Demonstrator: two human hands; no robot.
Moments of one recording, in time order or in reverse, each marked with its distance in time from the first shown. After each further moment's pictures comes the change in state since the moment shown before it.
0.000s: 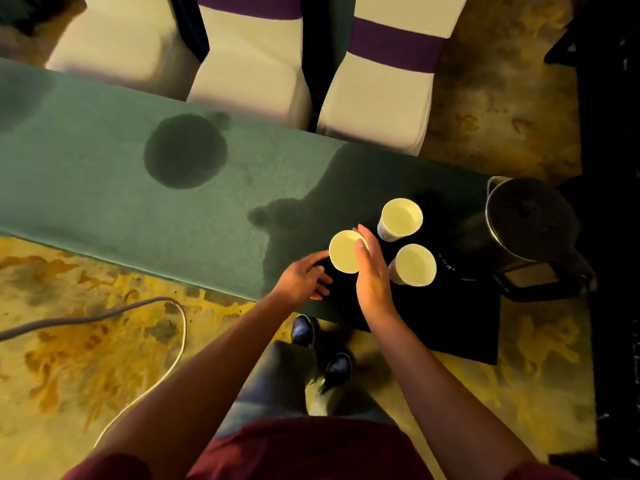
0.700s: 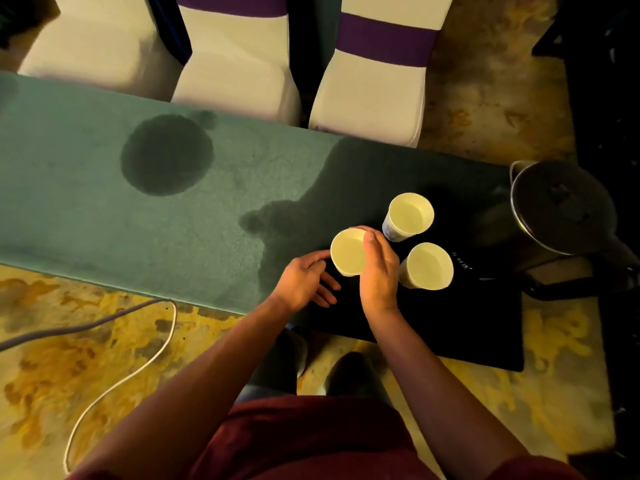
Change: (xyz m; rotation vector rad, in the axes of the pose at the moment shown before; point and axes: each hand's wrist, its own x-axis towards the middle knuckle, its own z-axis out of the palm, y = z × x) left_hand 0.026 0.000 -0.005 -0.087 -0.052 -0.010; right_hand 0.021 0.019 0.019 0.174 0.234 -0.051
